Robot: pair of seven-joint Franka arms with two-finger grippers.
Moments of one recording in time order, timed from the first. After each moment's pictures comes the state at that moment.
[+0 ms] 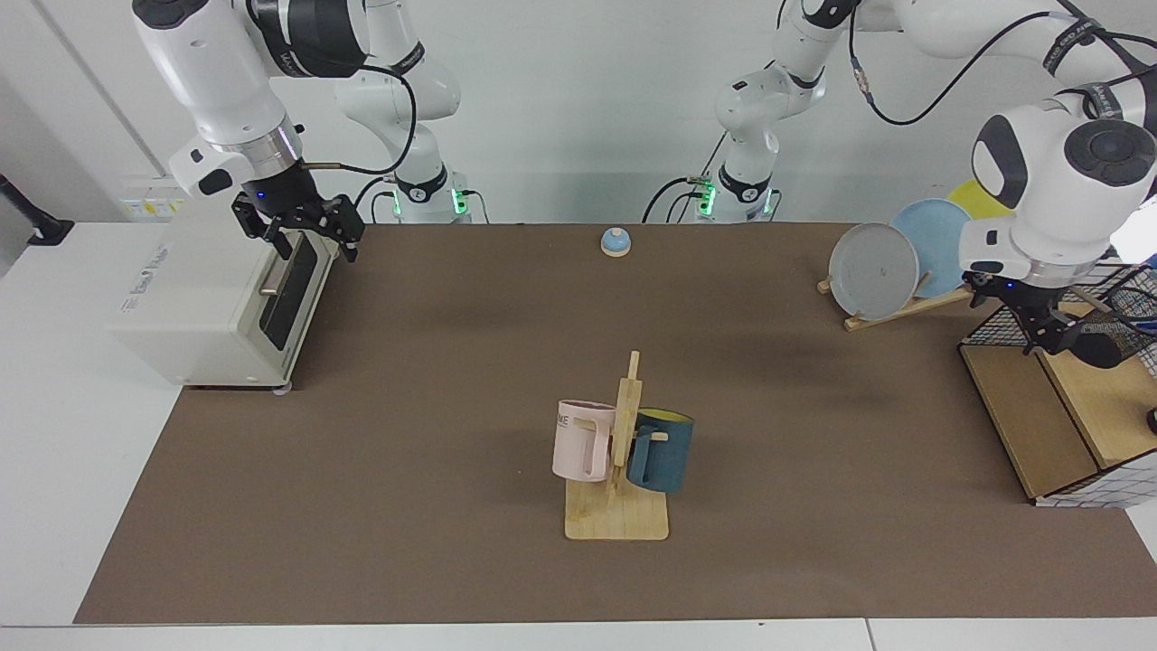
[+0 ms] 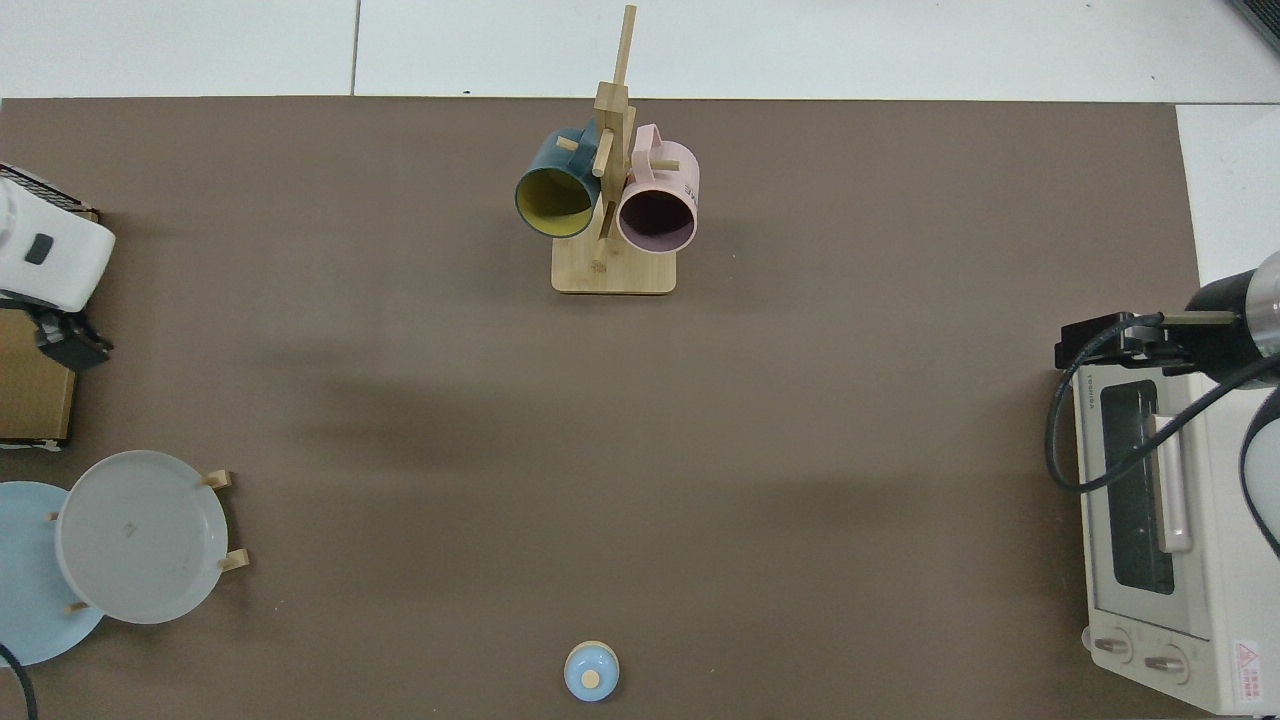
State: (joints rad) left arm 0.38 0.25 -0.39 -1.56 0.38 1.73 1.02; right arm 0.06 -0.06 -0.06 -1.73 0.02 1.67 0.09
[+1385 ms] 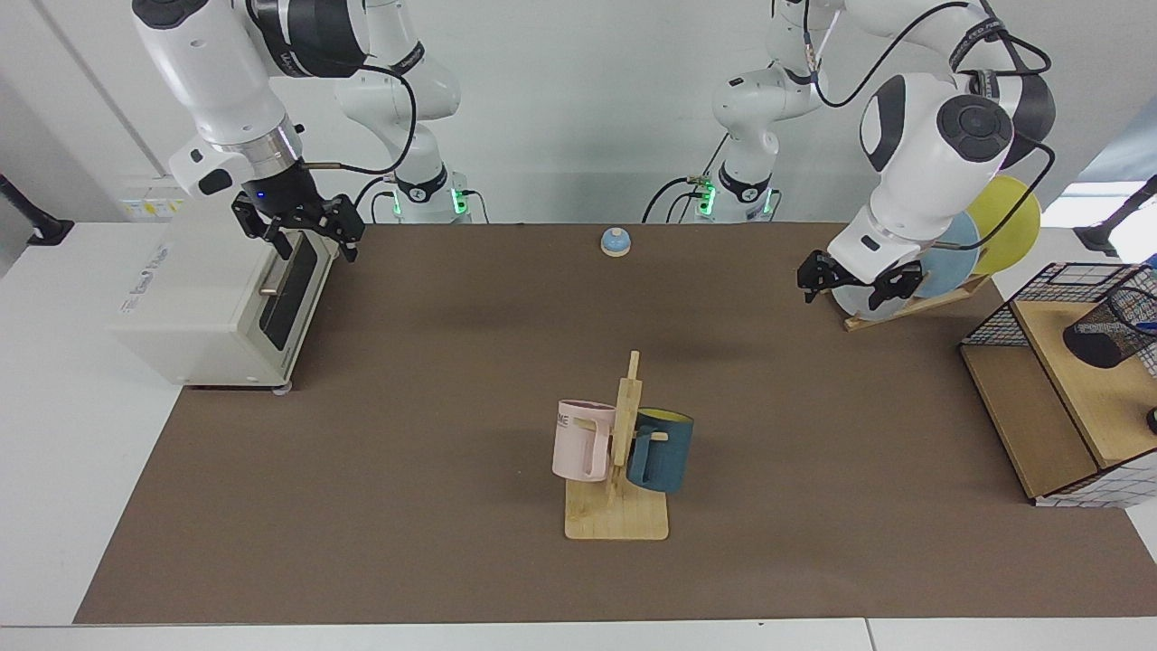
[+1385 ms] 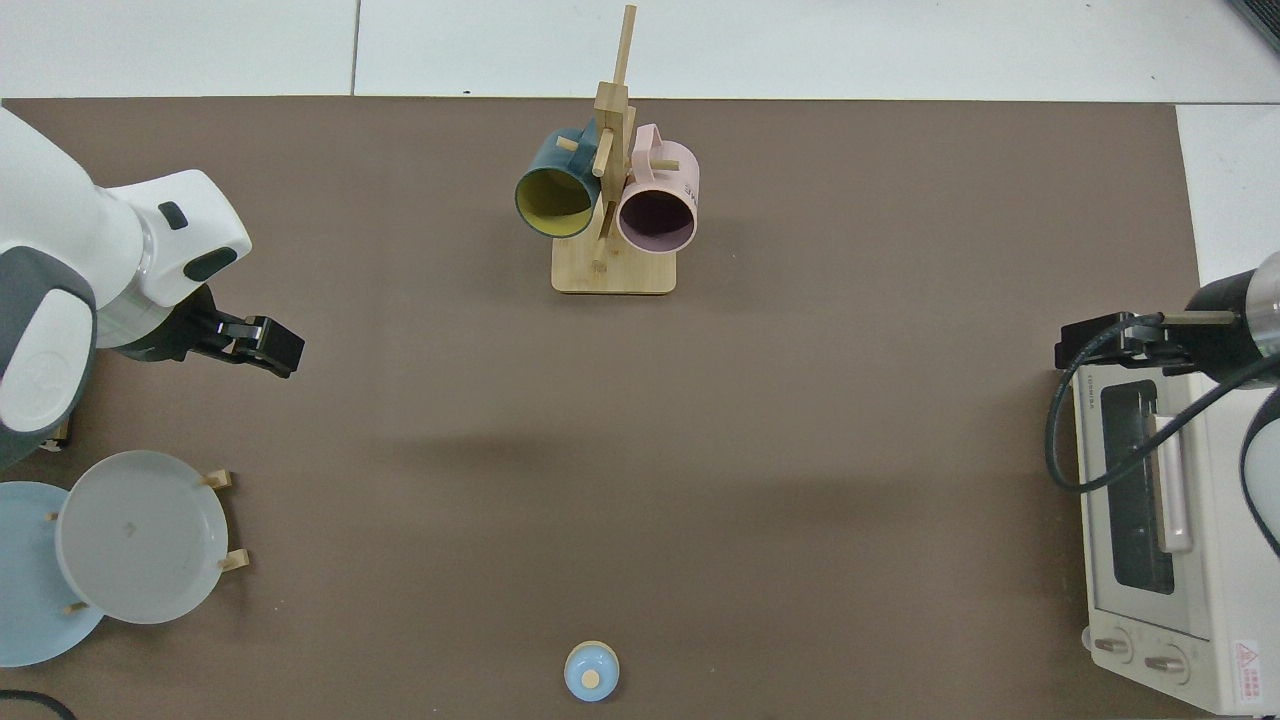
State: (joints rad) left arm 0.19 0.11 -0.35 -1.62 0.09 1.59 0.04; right arm 0.06 -0.06 -0.06 -1.73 0.02 1.67 0.09
